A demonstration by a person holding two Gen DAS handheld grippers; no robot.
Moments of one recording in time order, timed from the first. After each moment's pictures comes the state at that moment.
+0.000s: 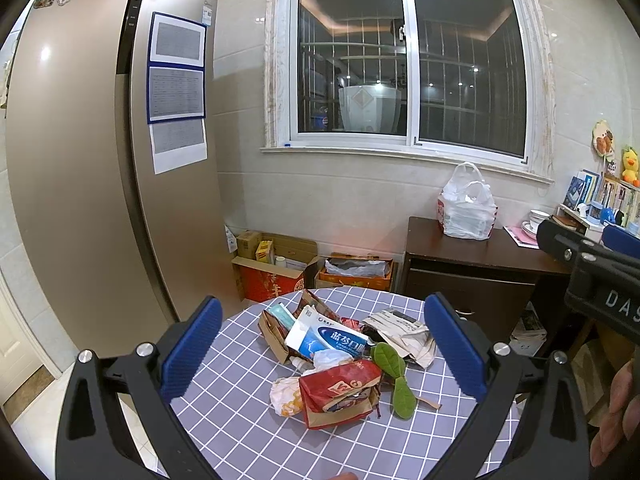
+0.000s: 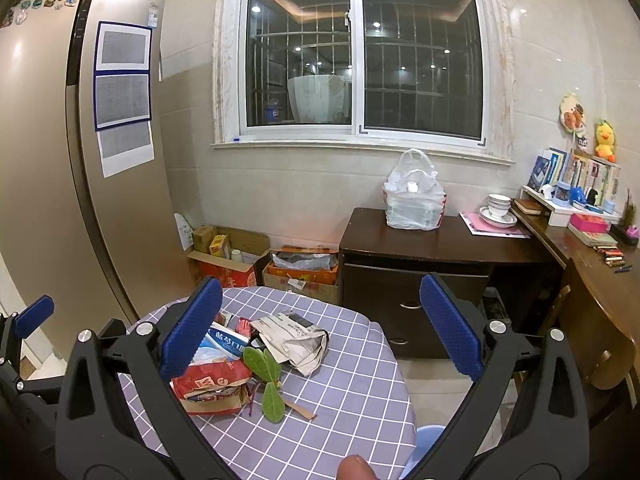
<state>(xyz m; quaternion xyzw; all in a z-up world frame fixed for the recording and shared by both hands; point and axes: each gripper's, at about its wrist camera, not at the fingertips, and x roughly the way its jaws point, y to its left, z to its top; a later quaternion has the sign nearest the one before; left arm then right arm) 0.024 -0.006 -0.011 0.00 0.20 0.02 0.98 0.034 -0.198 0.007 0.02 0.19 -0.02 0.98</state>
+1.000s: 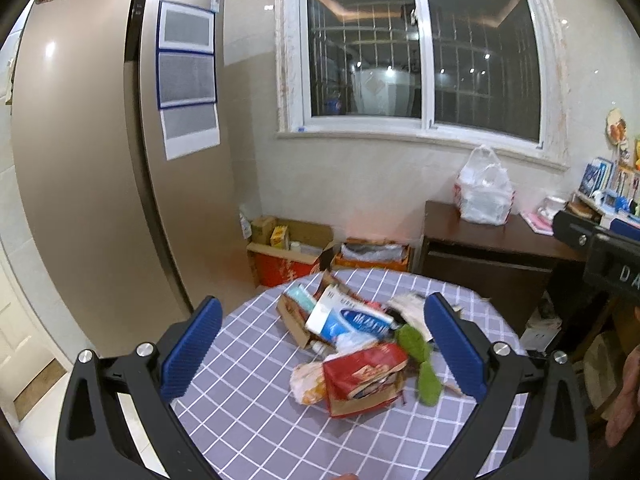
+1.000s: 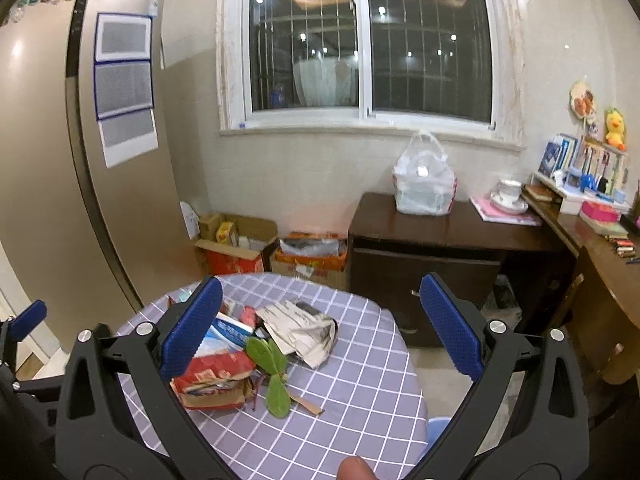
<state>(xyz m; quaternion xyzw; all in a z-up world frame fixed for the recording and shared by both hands) 0.038 0.017 -0.043 0.01 0.23 0.05 0.97 0.059 -0.201 -0.019 0.02 0.23 -0.01 0.97</state>
